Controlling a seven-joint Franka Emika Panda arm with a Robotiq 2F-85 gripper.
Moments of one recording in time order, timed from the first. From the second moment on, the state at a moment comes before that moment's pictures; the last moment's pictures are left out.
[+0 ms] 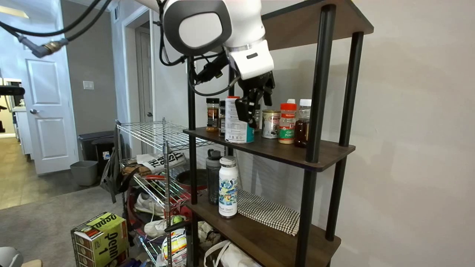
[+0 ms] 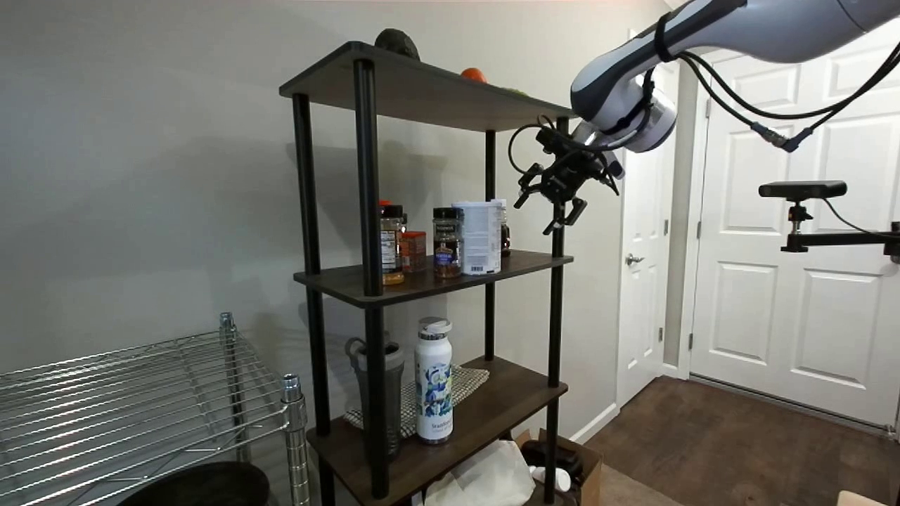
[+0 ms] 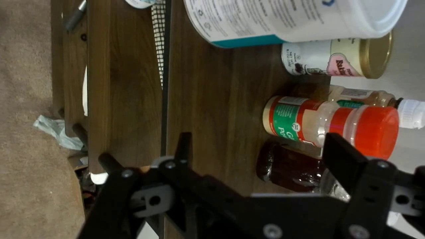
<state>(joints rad) -0.09 -0.16 -0.16 -2.05 0.54 2.40 0.83</state>
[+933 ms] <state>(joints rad) -0.12 -0.16 -0.19 -2.07 0.94 2.28 0.84</state>
